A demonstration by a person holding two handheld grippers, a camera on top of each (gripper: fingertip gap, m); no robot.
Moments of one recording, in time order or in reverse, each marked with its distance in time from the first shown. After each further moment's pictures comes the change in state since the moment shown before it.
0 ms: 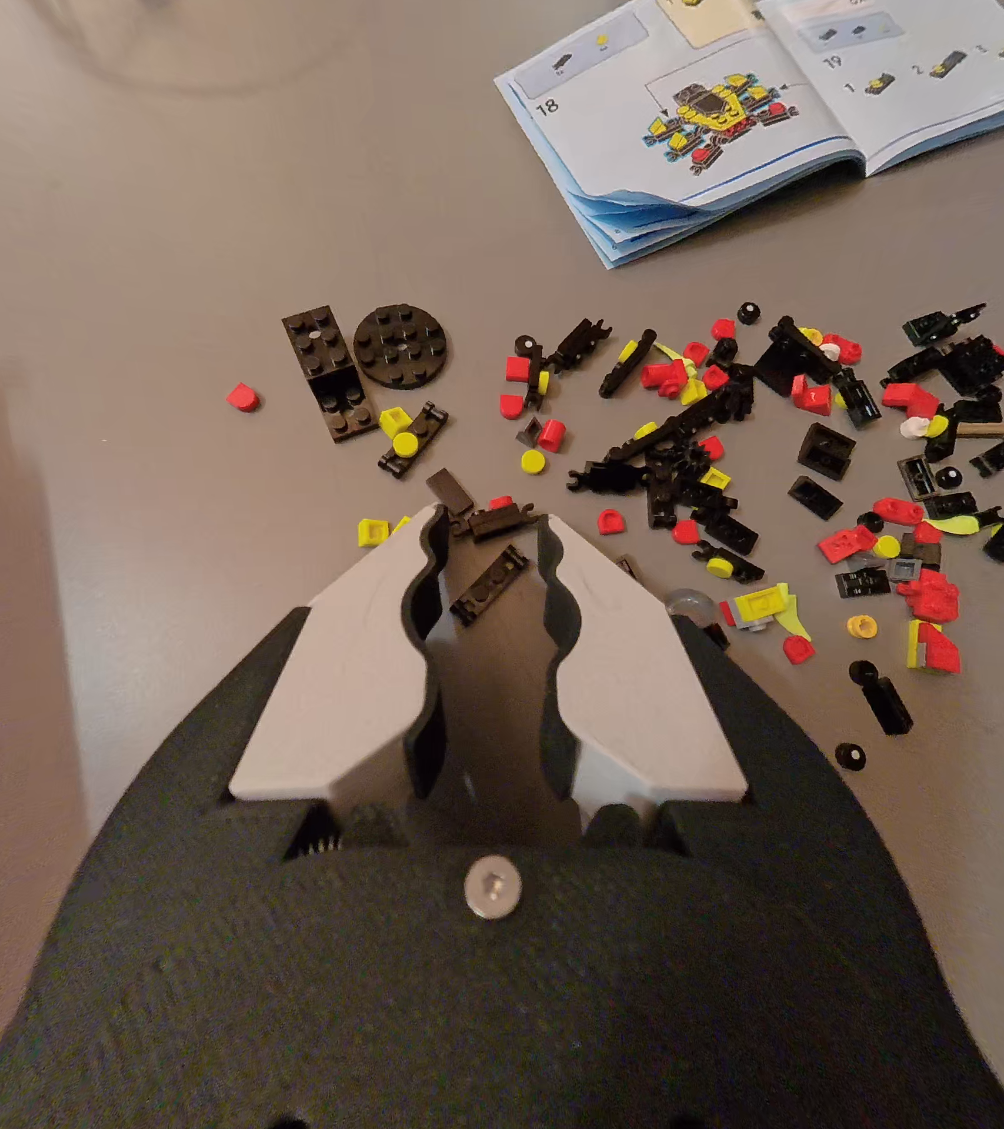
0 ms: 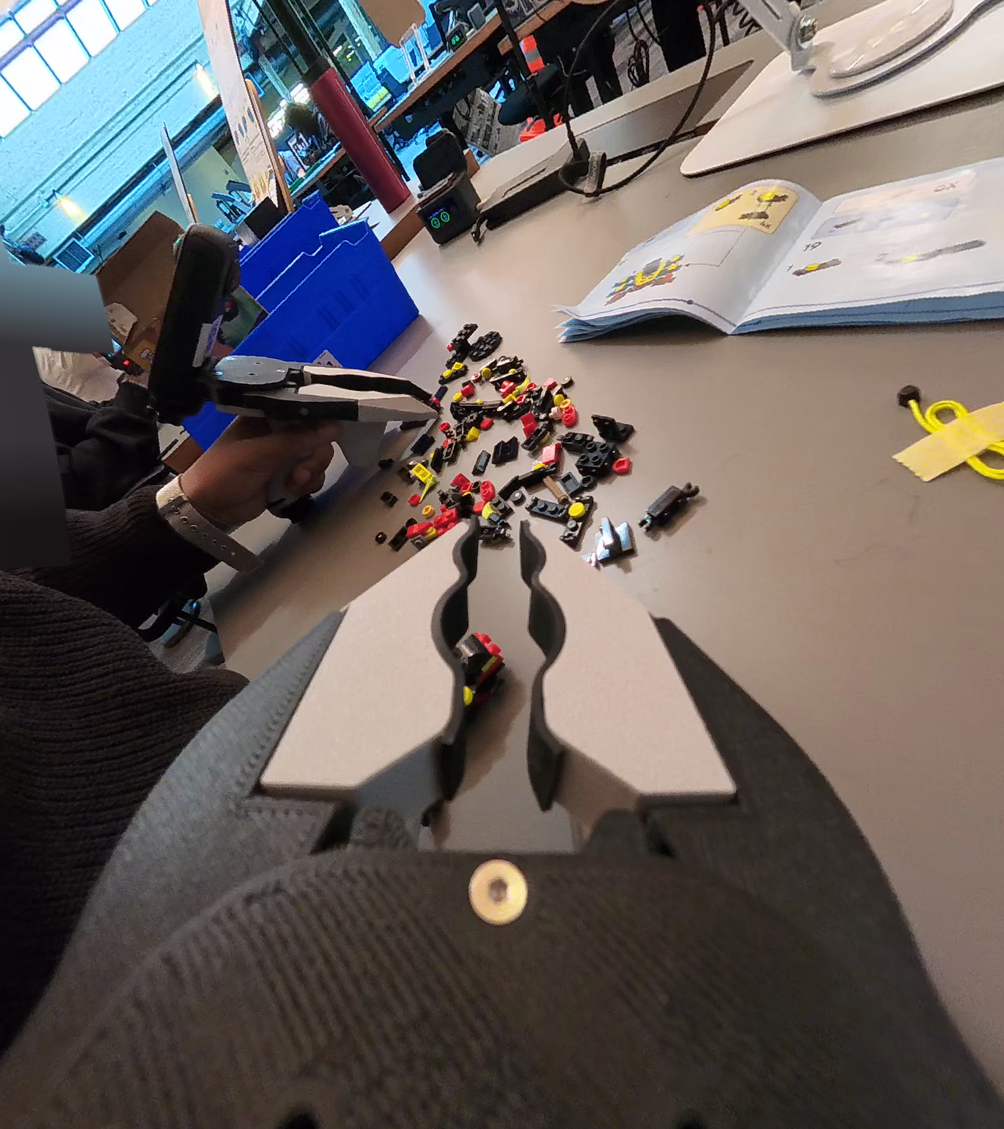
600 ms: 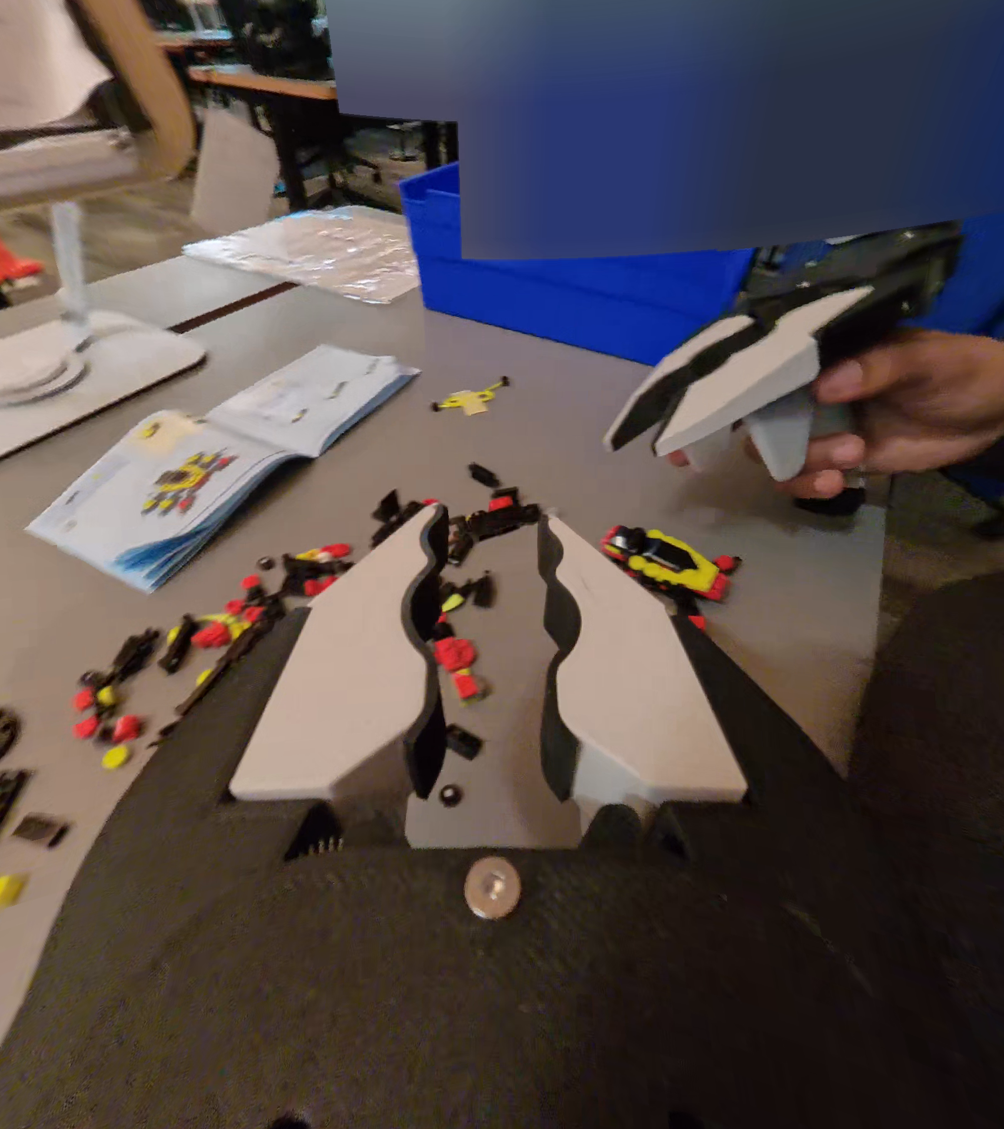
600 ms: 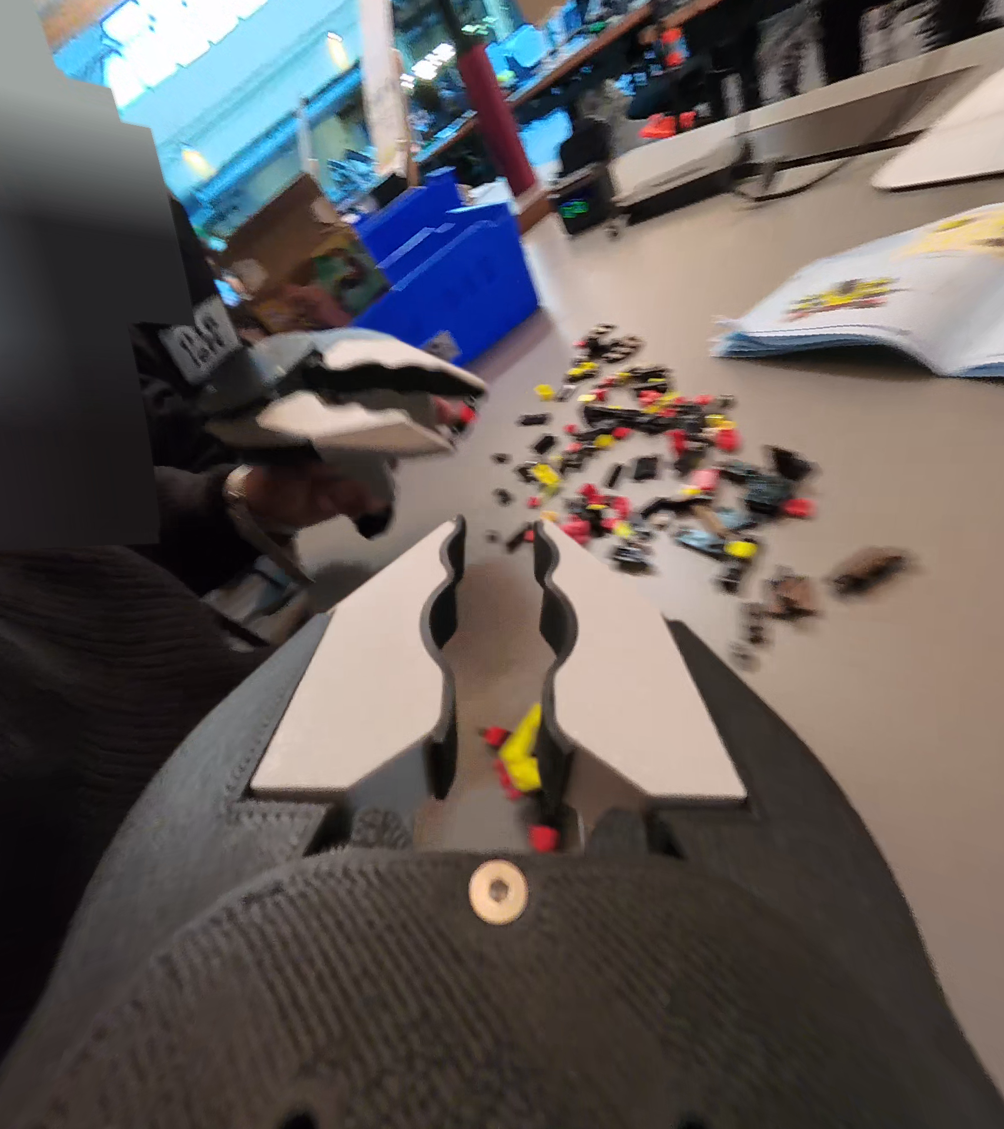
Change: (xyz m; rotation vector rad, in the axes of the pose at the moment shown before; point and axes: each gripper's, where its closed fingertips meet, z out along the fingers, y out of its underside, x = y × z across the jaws) left arm 0.169 -0.032 -0.084 0.422 0.559 0.380; right arm -0.069 0.007 0.011 -0.012 -0.177 -0.083
